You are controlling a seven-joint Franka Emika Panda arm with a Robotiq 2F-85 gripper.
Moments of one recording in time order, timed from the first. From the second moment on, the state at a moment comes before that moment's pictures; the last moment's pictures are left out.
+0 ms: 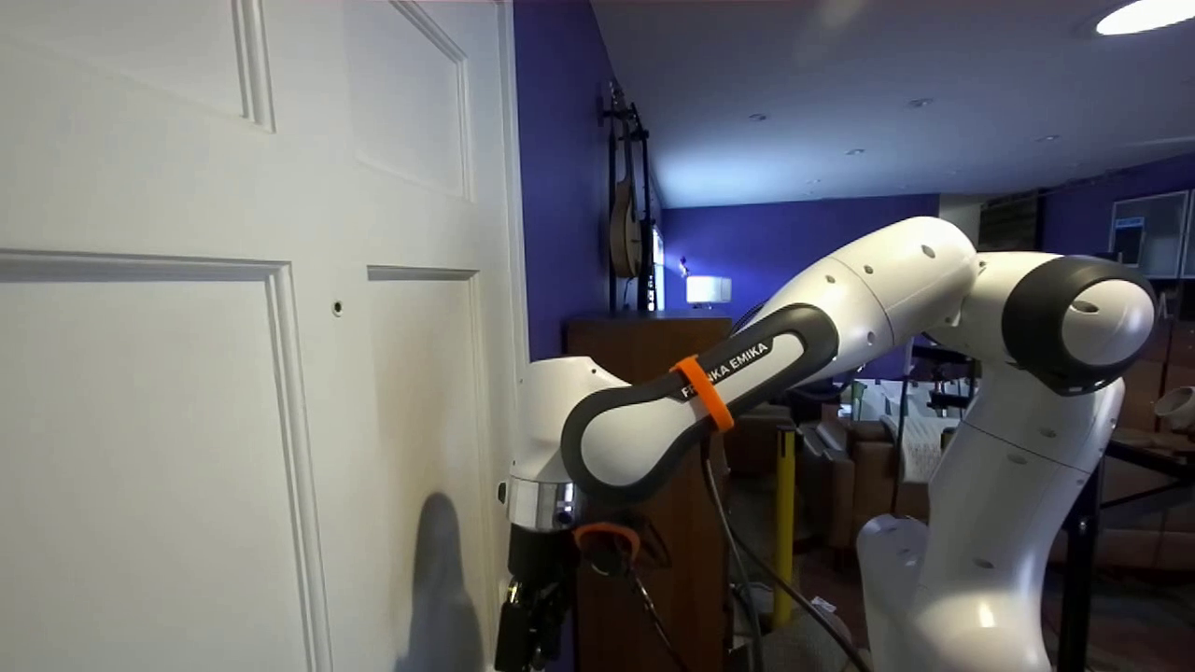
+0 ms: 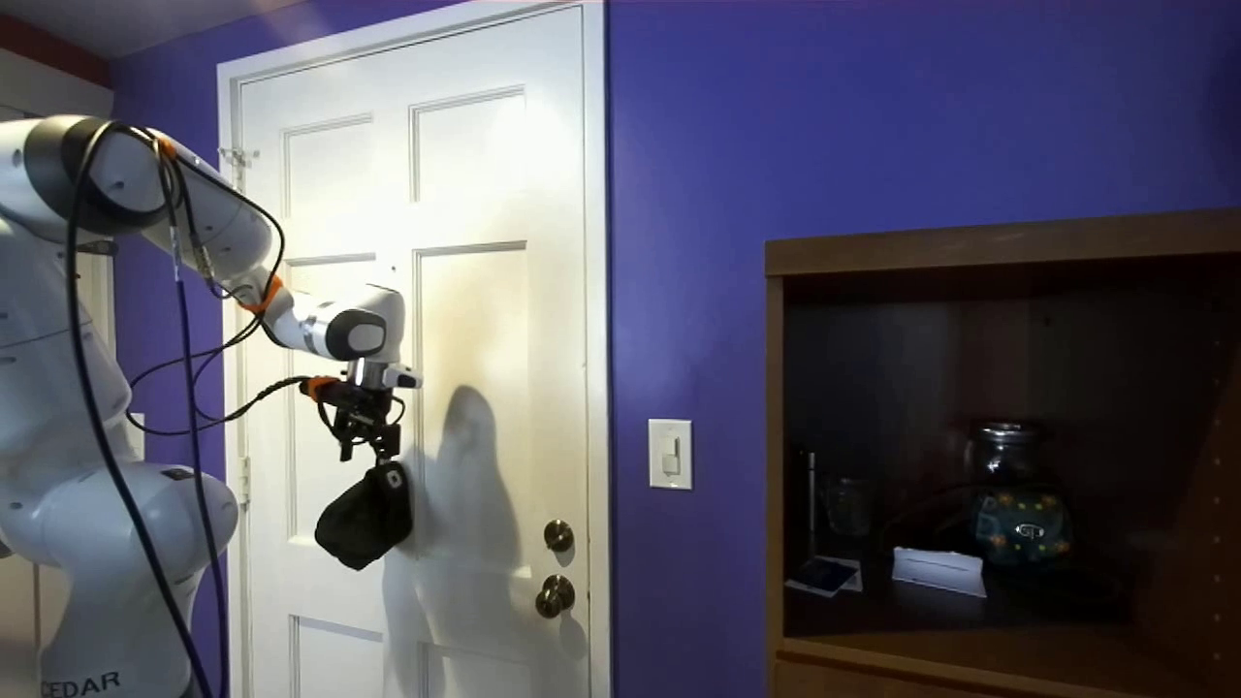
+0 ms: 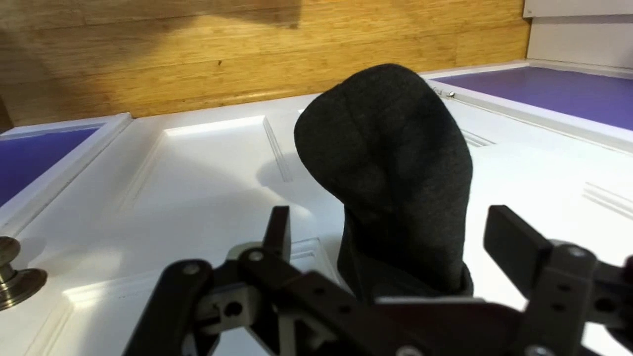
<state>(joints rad) 0.25 -0.39 0.16 -2.48 0.30 2.18 0.09</state>
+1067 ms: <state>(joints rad) 0.27 -0.29 0.23 -2.45 0.29 2.27 0.03</state>
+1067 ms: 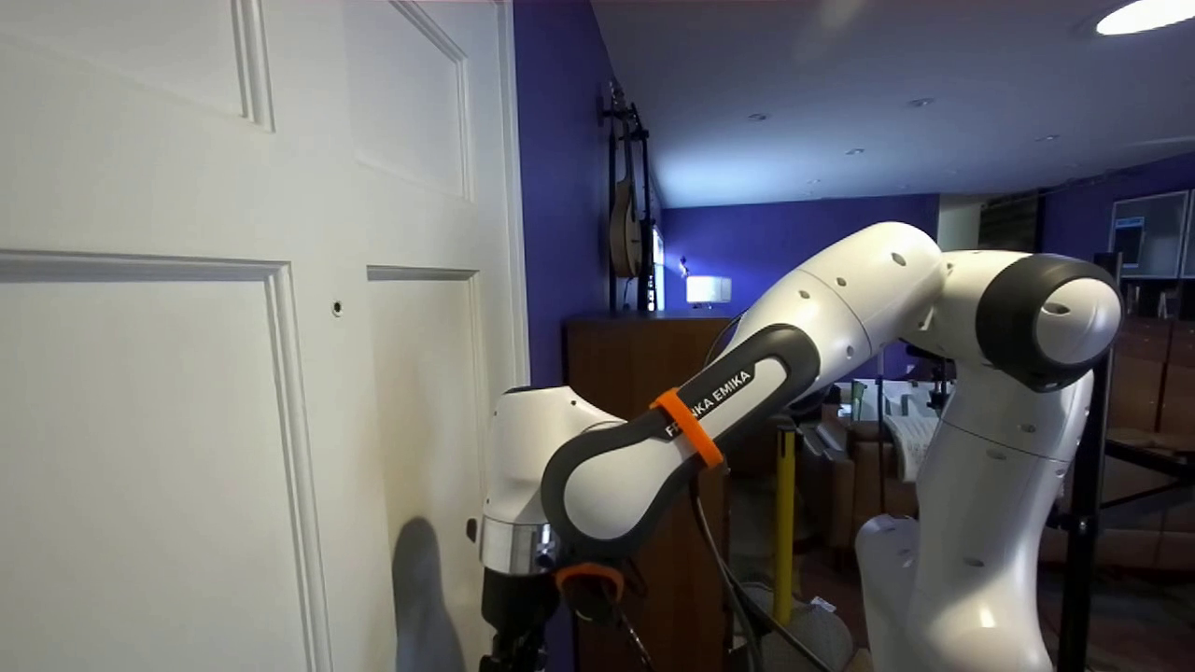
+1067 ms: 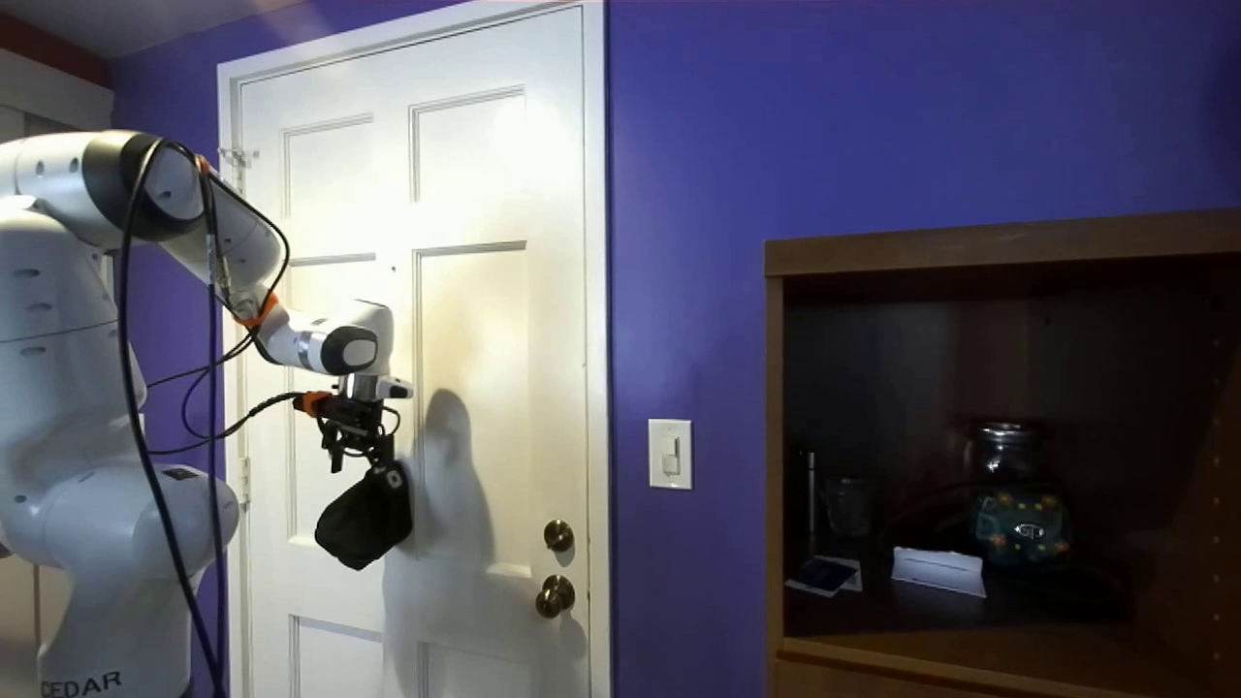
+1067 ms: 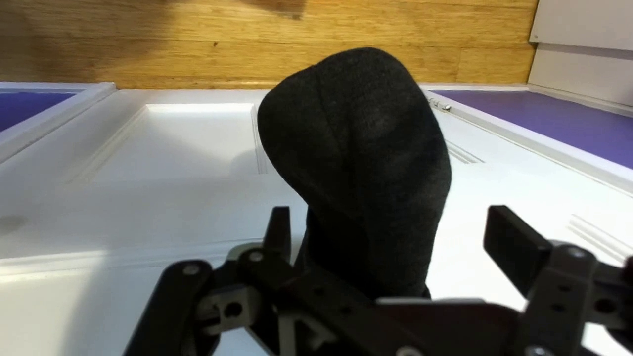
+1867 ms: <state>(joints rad) 0.27 -0.17 0.26 -2.38 0.18 2.31 0.04</state>
